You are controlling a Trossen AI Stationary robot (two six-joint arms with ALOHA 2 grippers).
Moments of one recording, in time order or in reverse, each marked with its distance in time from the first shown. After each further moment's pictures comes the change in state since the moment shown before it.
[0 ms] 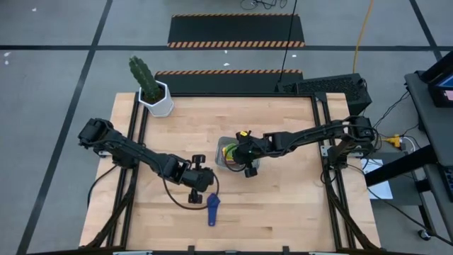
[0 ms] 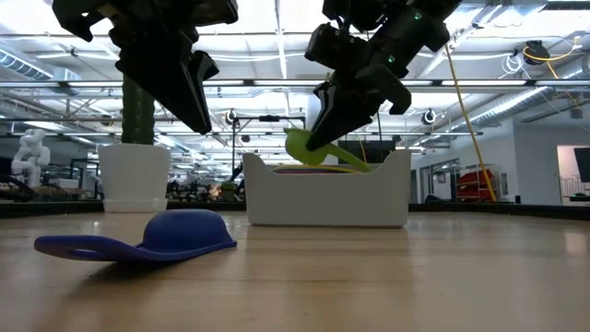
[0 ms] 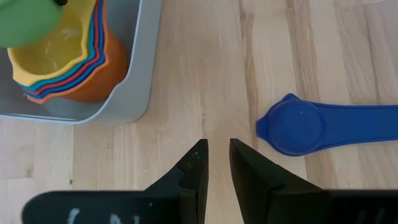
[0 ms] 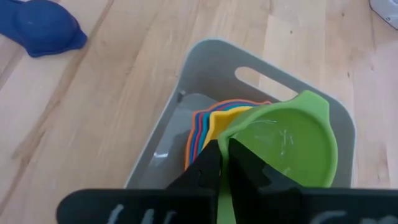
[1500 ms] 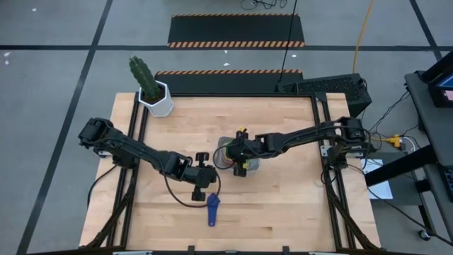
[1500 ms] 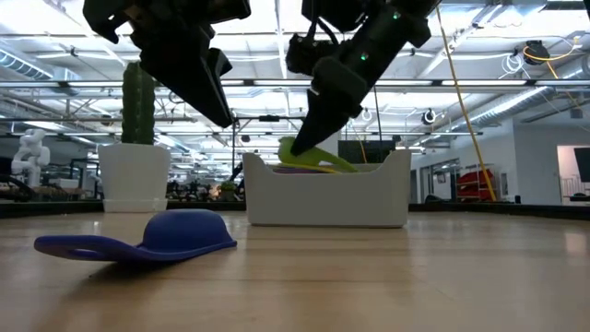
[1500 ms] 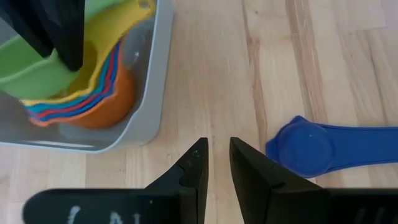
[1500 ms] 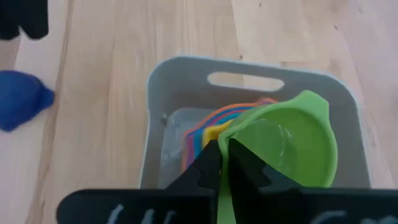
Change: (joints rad) left arm 0.033 0.000 0.000 0.071 -0.001 0.066; right arm 0.014 0.094 0.122 -0.076 0.083 0.344
